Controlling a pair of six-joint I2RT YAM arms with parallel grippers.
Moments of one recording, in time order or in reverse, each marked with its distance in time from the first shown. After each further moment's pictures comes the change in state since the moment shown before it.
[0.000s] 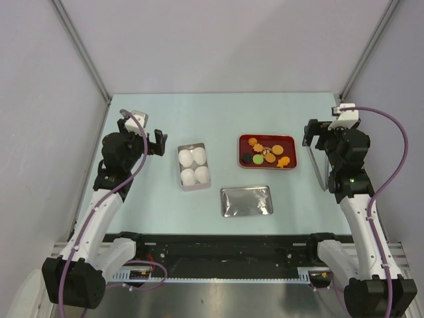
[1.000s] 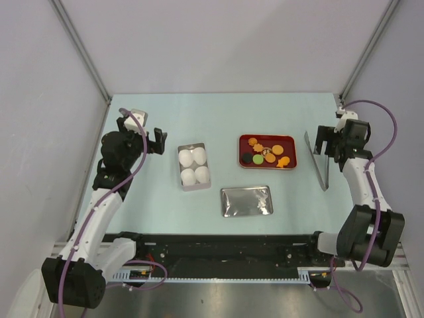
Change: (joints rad) left arm 0.000 0.002 0.014 -0.001 0.002 0.002; right arm -0.253 0.389 0.080 -0.174 -0.066 -0.049
